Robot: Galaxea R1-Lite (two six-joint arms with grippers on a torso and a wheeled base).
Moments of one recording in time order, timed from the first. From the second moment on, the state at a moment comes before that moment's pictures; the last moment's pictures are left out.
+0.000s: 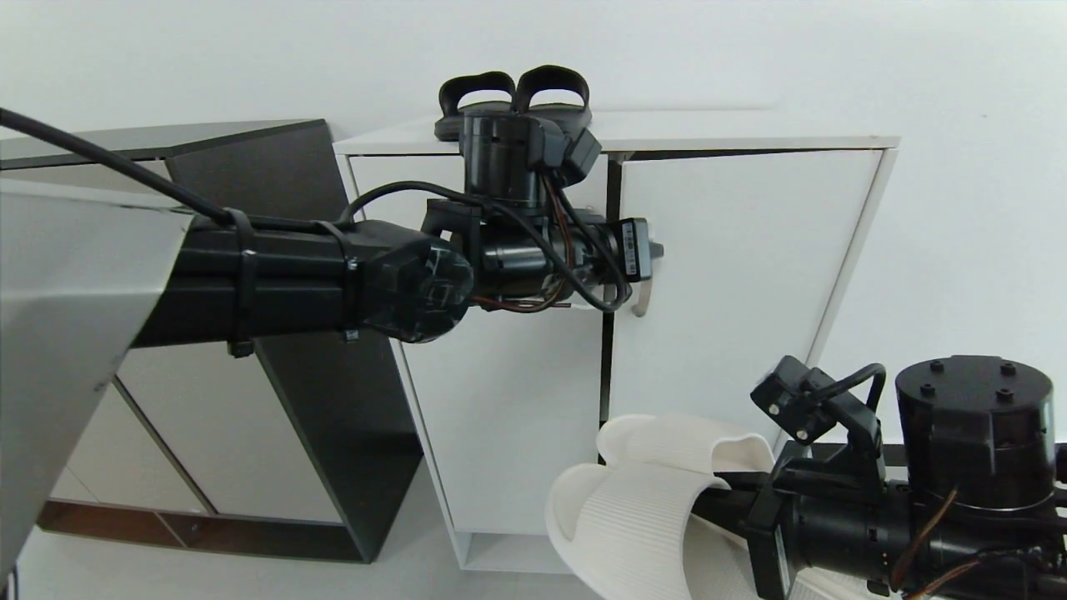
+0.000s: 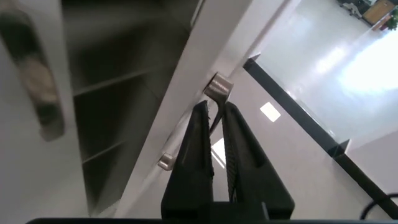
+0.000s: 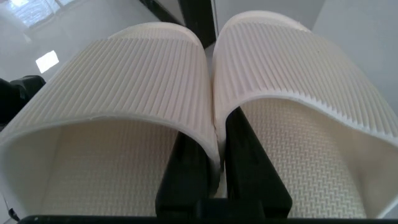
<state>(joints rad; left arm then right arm) -0.69 2.02 -1.67 -0.21 -0.23 -0.30 0.78 1.51 -0.56 -0.58 0.15 0.10</state>
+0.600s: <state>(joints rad) -0.73 1.78 -1.35 -0.30 -0.24 -0.31 0.77 1.50 -0.56 -0.58 0.15 0.10</state>
